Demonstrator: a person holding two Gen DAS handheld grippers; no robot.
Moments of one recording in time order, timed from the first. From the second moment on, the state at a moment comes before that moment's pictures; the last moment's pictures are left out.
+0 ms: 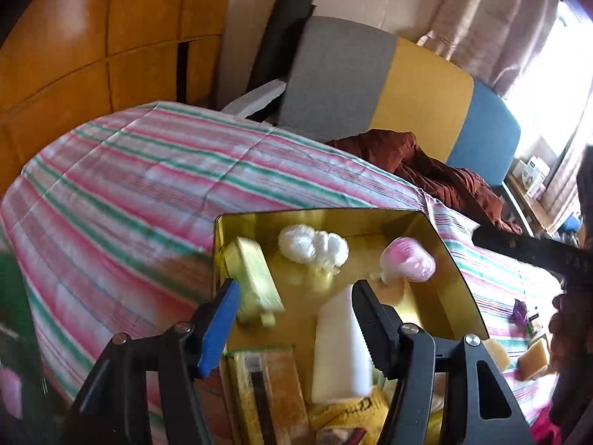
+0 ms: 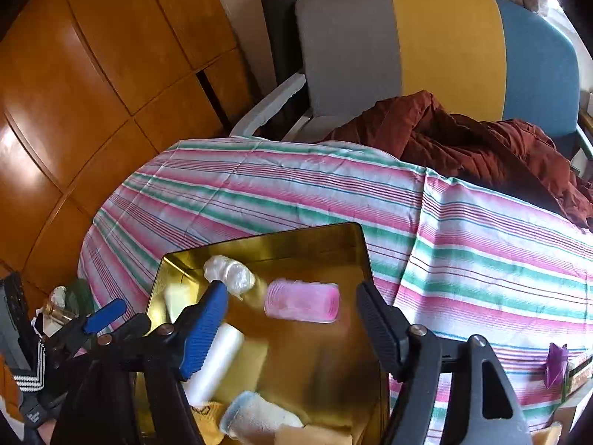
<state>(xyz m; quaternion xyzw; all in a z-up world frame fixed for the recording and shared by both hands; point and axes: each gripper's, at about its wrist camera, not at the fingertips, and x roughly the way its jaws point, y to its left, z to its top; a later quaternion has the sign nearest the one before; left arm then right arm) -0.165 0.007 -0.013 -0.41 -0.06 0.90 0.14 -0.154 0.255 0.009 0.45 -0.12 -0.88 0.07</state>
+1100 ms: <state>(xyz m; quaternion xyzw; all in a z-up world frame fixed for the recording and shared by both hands) -0.036 0.032 -0.011 -0.37 0.00 0.92 0.12 -0.001 0.227 -0.001 0.39 -0.04 -0.92 0.01</state>
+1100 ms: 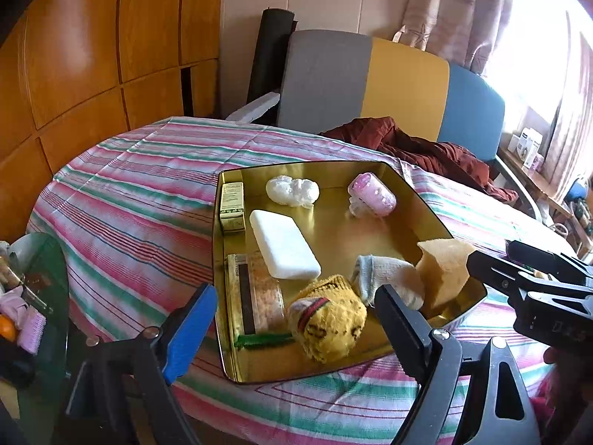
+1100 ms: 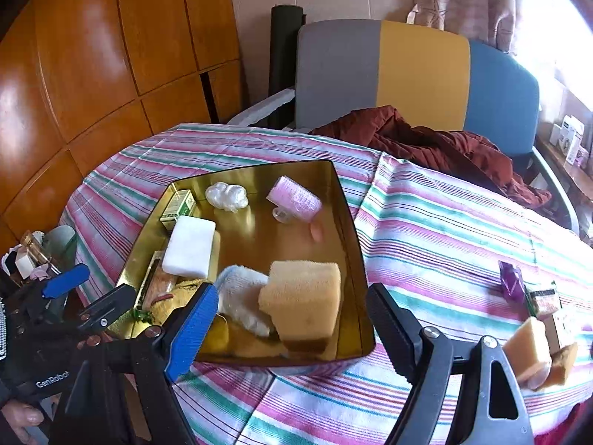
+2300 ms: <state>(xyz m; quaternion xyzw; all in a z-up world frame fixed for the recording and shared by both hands) -0.004 0.091 0.001 -0.34 0.10 0.92 0.16 0.032 0.299 -0.014 0.39 -0.08 -0.92 -0.06</state>
